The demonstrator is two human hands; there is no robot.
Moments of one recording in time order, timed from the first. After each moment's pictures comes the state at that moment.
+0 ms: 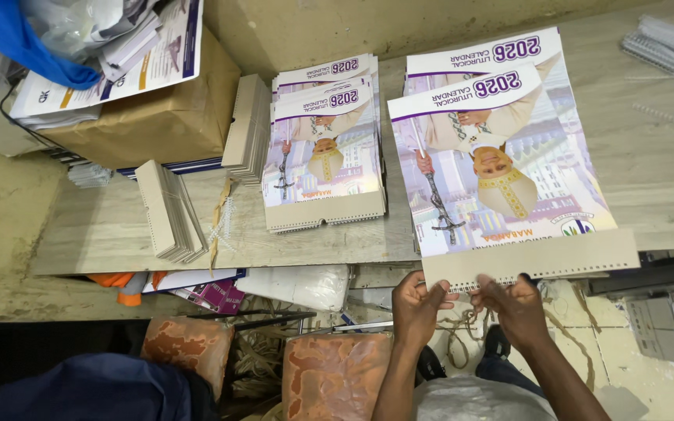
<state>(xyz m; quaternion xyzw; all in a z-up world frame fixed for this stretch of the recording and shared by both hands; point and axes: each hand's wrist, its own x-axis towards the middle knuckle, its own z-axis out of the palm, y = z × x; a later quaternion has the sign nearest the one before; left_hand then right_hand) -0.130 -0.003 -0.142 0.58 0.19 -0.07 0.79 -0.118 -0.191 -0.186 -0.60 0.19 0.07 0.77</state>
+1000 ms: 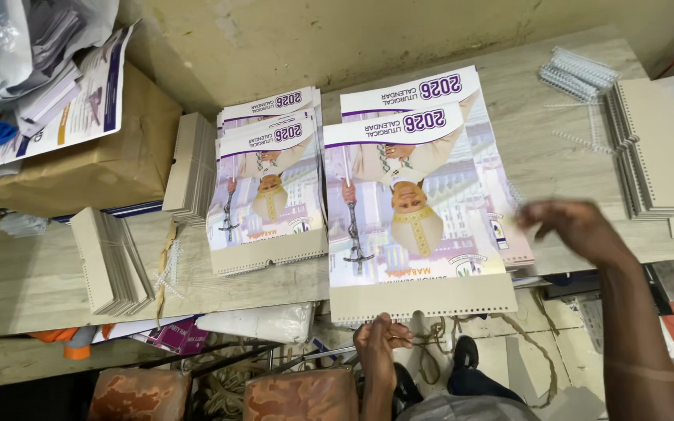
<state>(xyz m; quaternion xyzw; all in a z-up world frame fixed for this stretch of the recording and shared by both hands) -0.127 -0.041 -0.203 0.45 0.33 0.02 0.83 0.054 -0.401 -0.101 -0.69 -0.17 0.11 0.69</state>
